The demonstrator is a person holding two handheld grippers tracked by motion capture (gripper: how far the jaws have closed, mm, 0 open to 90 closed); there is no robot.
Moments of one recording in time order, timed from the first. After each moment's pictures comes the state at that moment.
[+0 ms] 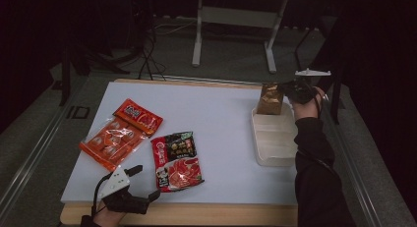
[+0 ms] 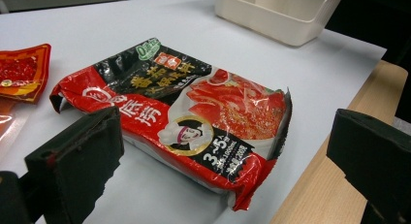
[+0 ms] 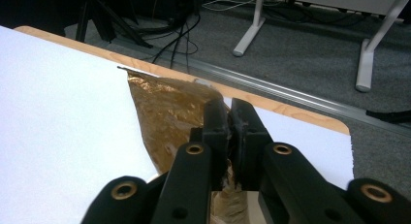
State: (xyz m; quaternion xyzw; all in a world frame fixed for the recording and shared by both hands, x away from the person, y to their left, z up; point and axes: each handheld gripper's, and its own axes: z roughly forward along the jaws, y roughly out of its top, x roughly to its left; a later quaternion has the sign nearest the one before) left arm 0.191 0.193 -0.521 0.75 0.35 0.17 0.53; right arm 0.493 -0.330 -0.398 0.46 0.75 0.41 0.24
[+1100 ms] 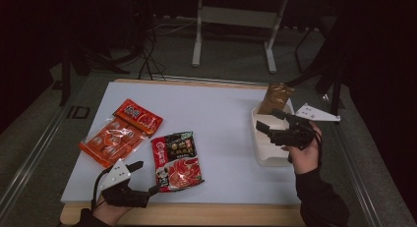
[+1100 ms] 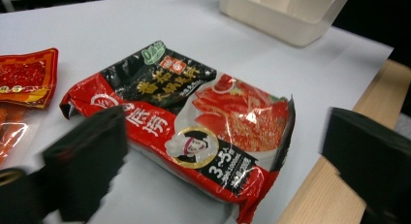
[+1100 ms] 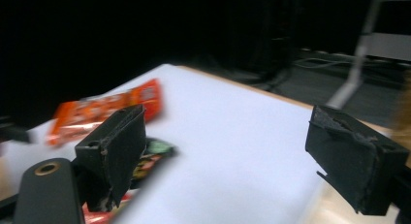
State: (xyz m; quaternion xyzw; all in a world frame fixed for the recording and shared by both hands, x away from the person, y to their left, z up) left arm 0.201 0.194 -0.502 0.76 0.36 0.16 0.52; right arm 0.331 -0.276 -0.387 0.33 0.73 0.57 0.16
